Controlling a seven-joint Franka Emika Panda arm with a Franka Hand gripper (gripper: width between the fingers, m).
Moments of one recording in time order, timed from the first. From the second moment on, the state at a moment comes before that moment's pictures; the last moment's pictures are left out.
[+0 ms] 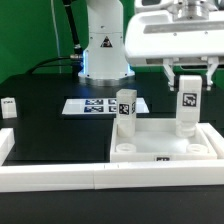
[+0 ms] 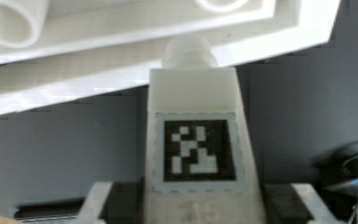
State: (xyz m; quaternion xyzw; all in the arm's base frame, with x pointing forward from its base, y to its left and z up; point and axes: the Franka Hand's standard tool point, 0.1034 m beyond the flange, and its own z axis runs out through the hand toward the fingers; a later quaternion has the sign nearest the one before) arm 0.606 0.099 0.121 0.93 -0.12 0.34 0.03
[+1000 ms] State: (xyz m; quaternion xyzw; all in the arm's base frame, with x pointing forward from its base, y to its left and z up) arm 0.603 0.108 0.107 0.93 -0.10 0.34 0.04
